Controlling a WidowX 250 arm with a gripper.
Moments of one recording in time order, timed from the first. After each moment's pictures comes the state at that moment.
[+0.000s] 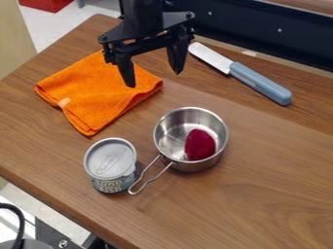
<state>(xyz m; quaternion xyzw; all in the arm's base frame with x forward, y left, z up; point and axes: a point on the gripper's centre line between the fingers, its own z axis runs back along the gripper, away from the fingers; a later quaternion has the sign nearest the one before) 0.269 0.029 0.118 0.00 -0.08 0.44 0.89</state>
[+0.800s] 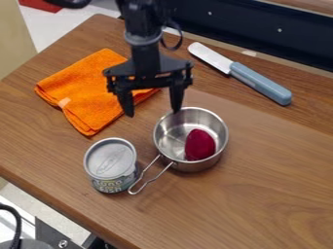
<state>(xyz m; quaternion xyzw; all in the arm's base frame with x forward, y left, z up) 0.266 0.039 0.060 0.00 -0.05 0.30 0.95</state>
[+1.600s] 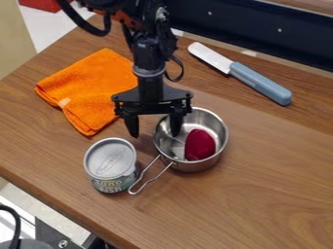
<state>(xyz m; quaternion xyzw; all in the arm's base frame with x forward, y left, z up) 0.272 0.034 0.012 0.01 -0.02 0.27 0.96</state>
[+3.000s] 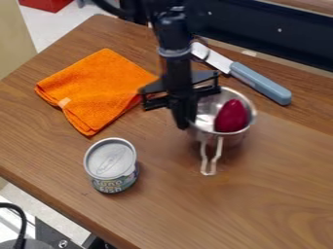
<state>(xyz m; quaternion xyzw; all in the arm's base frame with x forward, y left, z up) 0.284 -0.017 0.040 -0.05 0.02 0.38 0.92</state>
